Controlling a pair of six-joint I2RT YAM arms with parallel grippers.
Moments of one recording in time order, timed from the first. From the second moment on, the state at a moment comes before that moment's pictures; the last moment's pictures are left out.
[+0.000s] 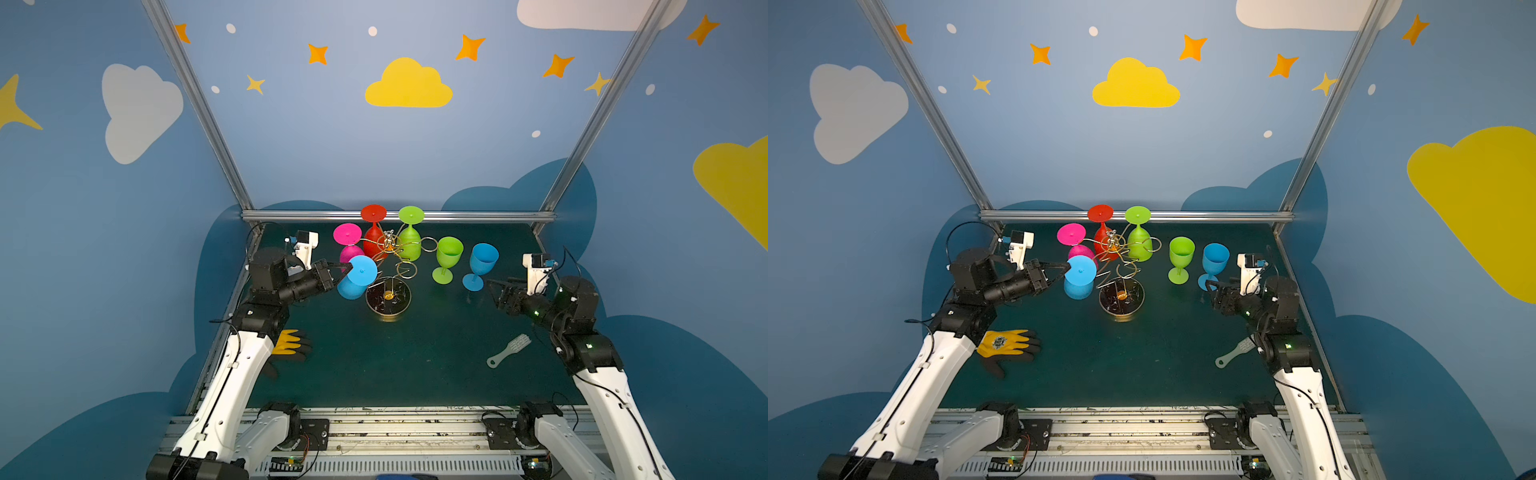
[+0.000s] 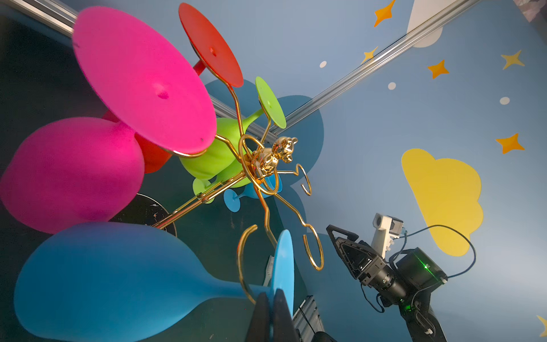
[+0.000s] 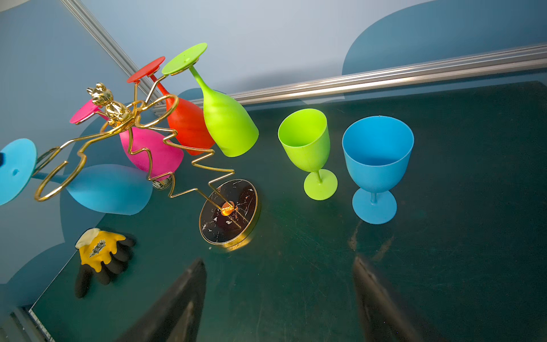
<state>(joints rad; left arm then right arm) -0.09 1.01 0.97 -0.26 0.79 -0.78 0.10 0.77 0.82 -0.42 -0.42 0.20</state>
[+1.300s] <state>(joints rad) -0.12 1.08 0.99 -0.12 0.80 -0.97 0.10 0.73 0.82 -0.43 -0.43 0.23</state>
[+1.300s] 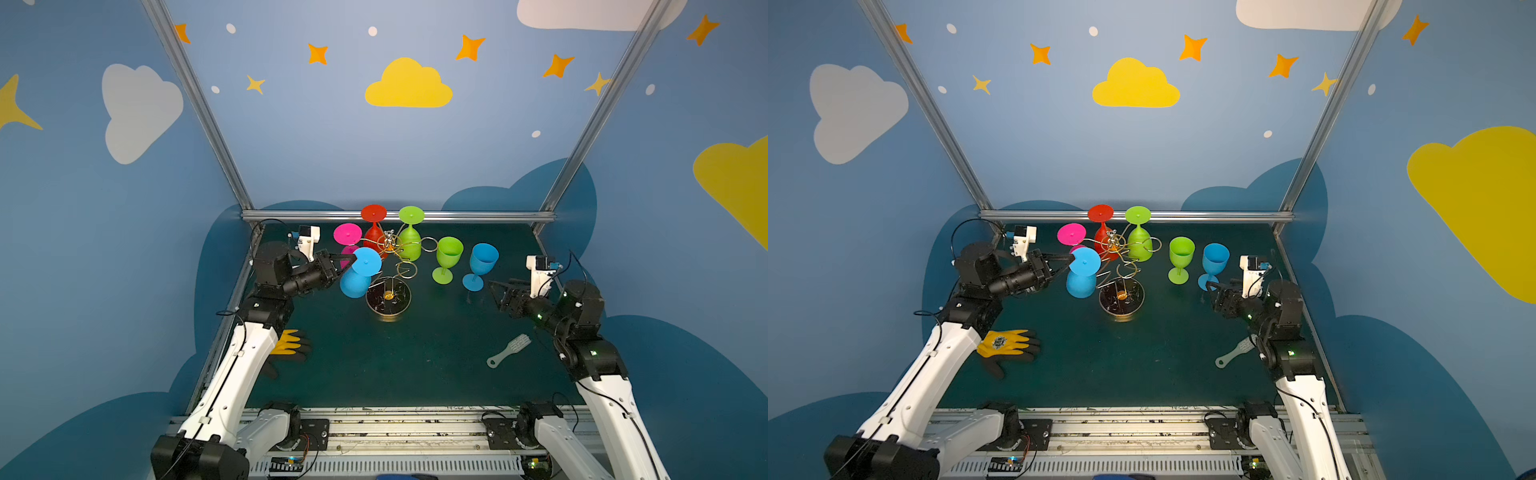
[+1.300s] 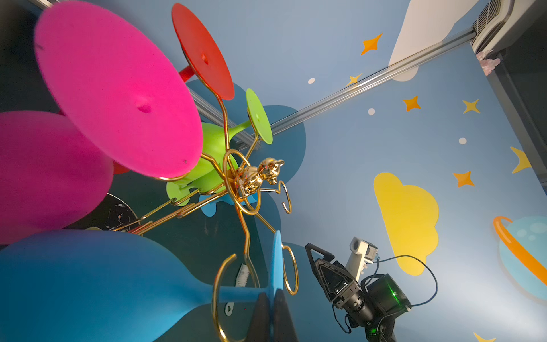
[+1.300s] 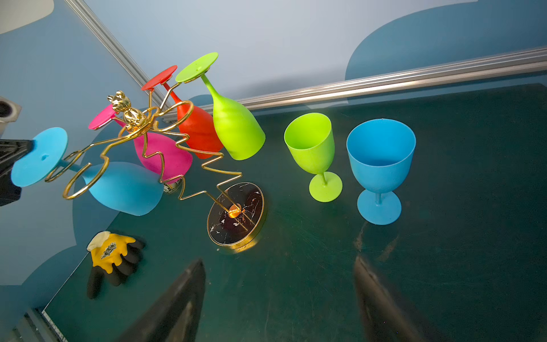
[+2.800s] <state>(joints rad) -0.21 1.14 1.12 -0.27 0.52 -0.79 0.10 0.72 0.84 -0.44 -0.44 0.25</state>
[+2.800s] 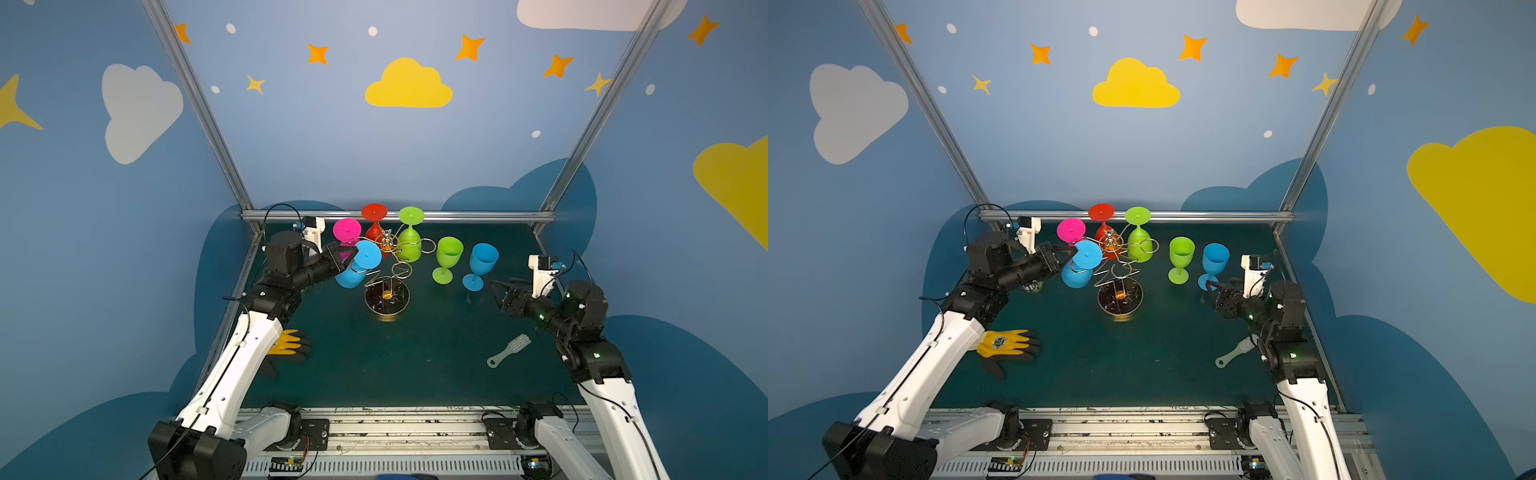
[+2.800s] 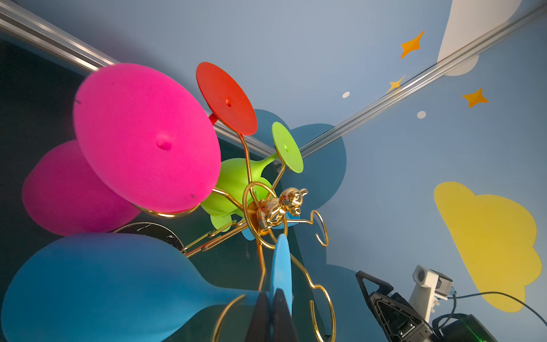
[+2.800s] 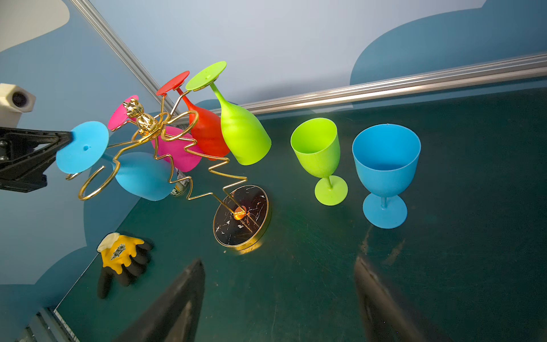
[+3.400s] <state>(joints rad) -0.22 1.15 1.13 -0.26 0.46 -0.81 0.10 0.71 0.85 -0.45 -0.44 0.25</state>
